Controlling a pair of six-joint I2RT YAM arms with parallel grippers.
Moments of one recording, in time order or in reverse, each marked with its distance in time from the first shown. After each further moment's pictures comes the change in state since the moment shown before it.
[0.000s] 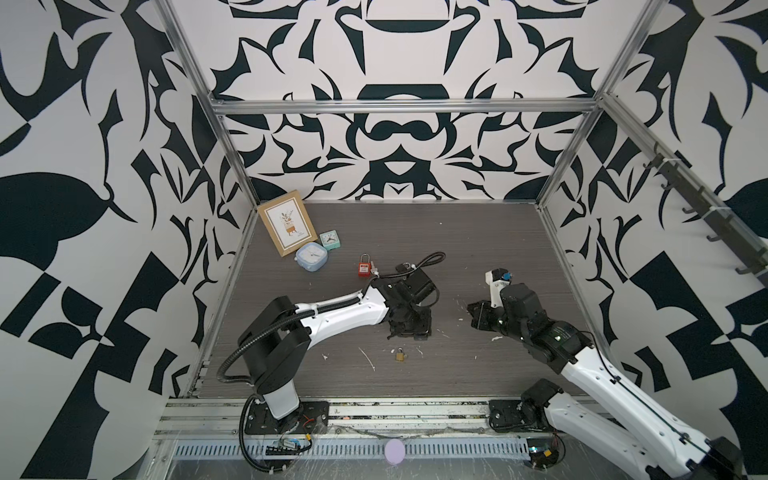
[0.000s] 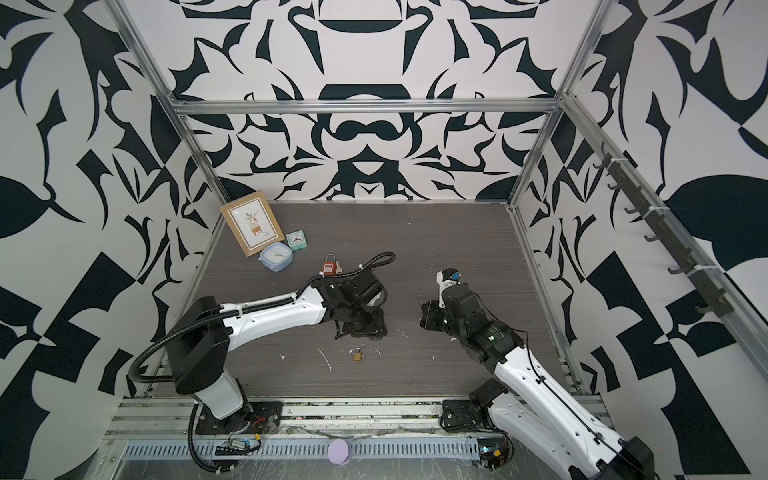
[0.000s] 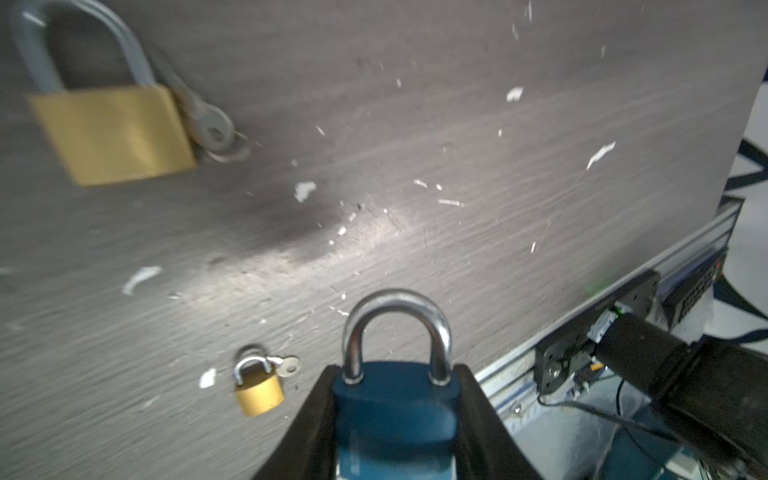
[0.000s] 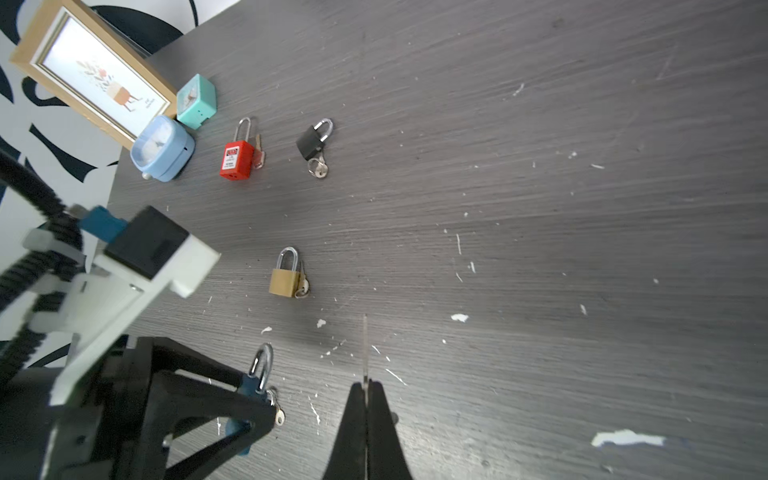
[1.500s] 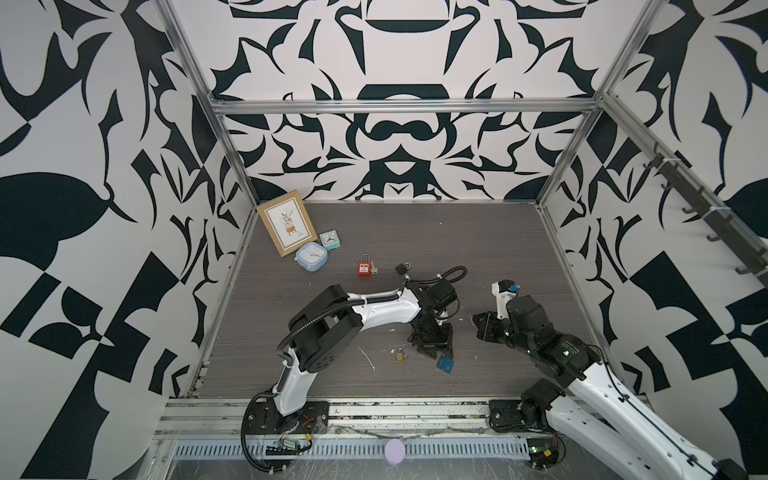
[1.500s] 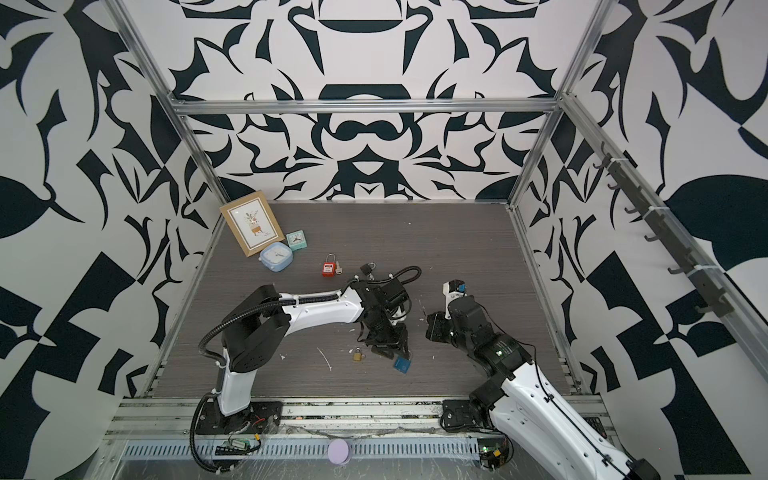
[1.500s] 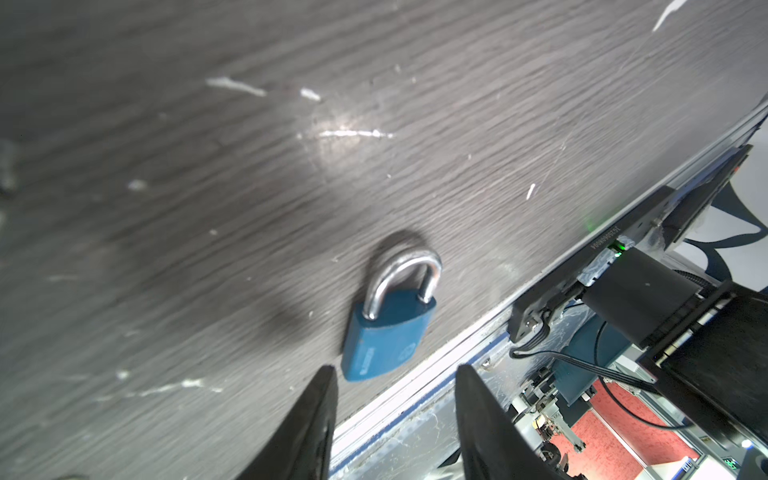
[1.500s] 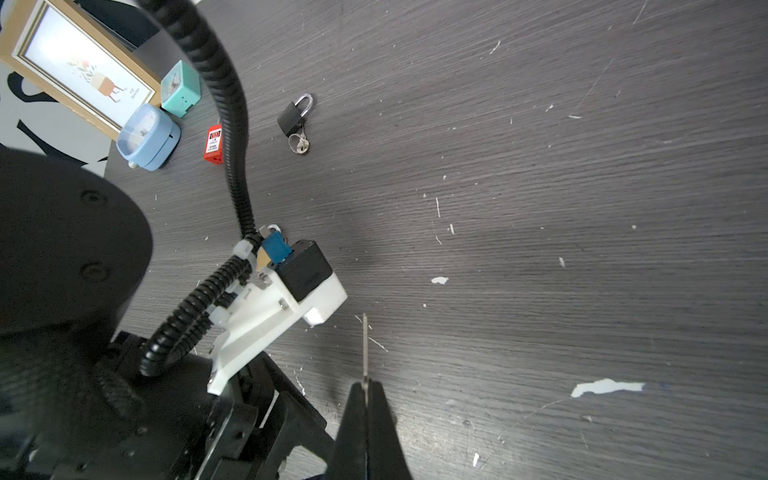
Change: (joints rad) left arm -0.047 0.266 0.166 -0.032 0.256 0.010; right arm 0.000 -0.118 -0.072 -0.047 -0.014 0.027
